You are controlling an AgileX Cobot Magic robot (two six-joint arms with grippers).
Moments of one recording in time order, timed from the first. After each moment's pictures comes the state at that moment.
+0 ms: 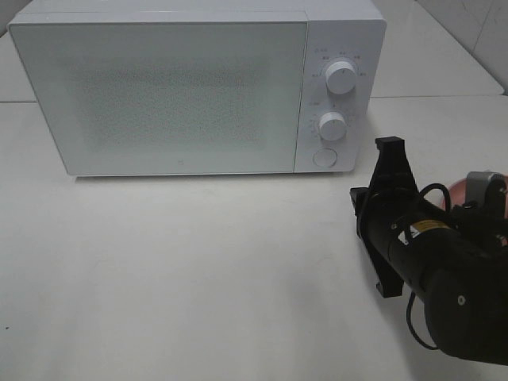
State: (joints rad) left arm 0.08 -0.01 -0.50 -0.17 1.04 0.13; right arm 0.83 1.76 -0.40 0.91 -1.05 1.24
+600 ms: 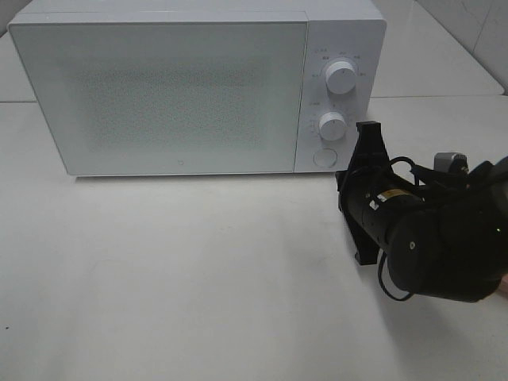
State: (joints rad) left arm 0.08 -0.01 -0.50 -0.17 1.04 0.13; right arm 0.67 1.91 -0.56 0.75 -0.99 1.29
